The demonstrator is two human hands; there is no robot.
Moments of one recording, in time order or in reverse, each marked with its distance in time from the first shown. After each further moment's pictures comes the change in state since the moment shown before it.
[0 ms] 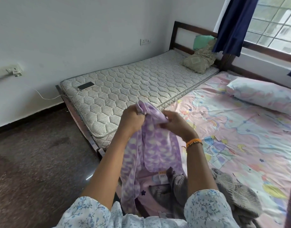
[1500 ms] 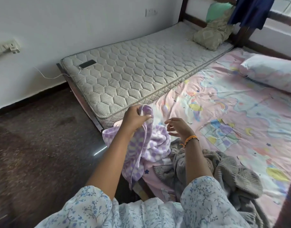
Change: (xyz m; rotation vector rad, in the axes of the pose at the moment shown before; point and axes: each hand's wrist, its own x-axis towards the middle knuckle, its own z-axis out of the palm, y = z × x) left_hand -0.004 -0.062 0.032 -0.208 -0.146 -0.287; right_hand -0.002 0.081 0.040 0.305 0.085 0.643
